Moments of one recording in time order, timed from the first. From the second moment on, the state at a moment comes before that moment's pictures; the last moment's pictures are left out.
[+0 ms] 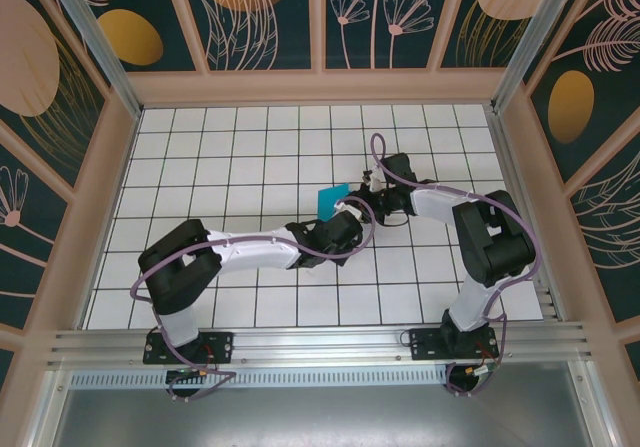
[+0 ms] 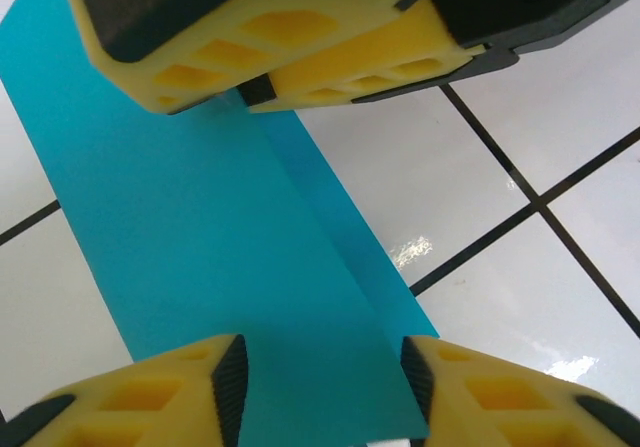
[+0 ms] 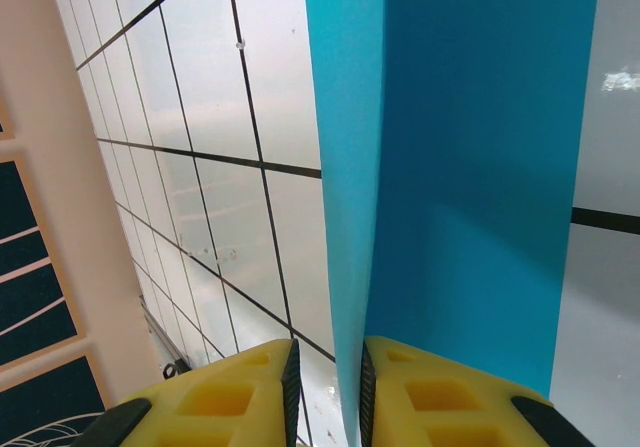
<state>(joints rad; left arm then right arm) -1.08 1.80 1.08 -0.25 -0.30 -0.42 0.39 1.75 0.93 -0.16 -0.74 0.74</state>
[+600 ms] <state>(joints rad) -1.08 1.79 1.08 -0.26 -0.26 -0.39 0.39 1.76 0.94 -0.16 -0.73 0.73</state>
